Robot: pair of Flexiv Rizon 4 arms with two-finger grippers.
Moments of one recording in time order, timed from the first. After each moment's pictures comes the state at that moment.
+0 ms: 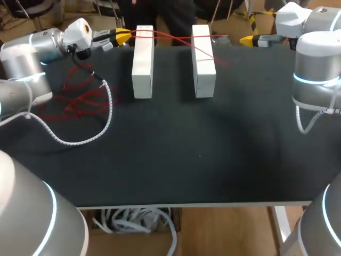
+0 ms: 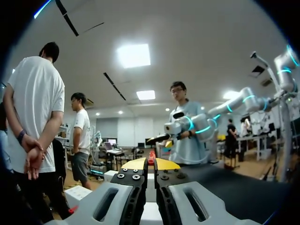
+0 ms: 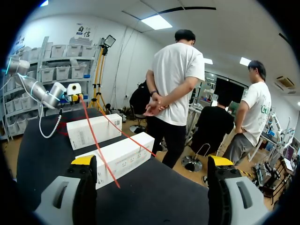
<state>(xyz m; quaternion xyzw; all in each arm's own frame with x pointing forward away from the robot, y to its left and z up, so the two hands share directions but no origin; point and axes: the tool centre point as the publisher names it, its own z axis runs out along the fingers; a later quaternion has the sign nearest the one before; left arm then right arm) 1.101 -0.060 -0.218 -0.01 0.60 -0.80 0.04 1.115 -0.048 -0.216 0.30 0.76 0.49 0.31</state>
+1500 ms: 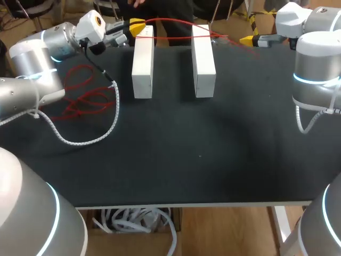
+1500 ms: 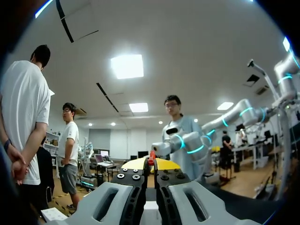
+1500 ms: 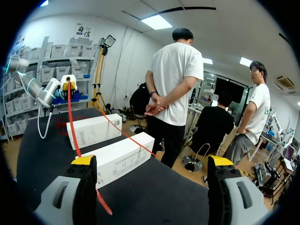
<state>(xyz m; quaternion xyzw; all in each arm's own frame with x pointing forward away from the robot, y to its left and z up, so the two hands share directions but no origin) 1.052 -0.114 -0.150 0.01 0.55 -0.83 0.02 1.115 -0.048 -0.216 0.30 0.76 0.49 0.31</state>
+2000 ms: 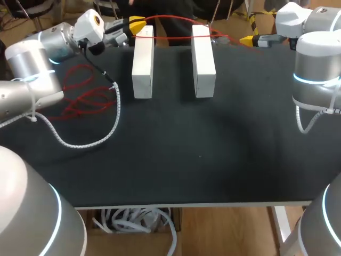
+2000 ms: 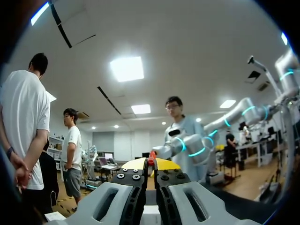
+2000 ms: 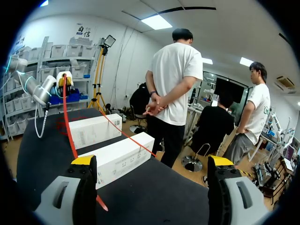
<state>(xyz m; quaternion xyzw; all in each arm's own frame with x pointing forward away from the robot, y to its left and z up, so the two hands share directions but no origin) 1.036 -0.113 -0.132 0.01 0.55 -0.83 0.04 1.115 -0.048 -0.216 0.30 0.76 0.49 0.31</state>
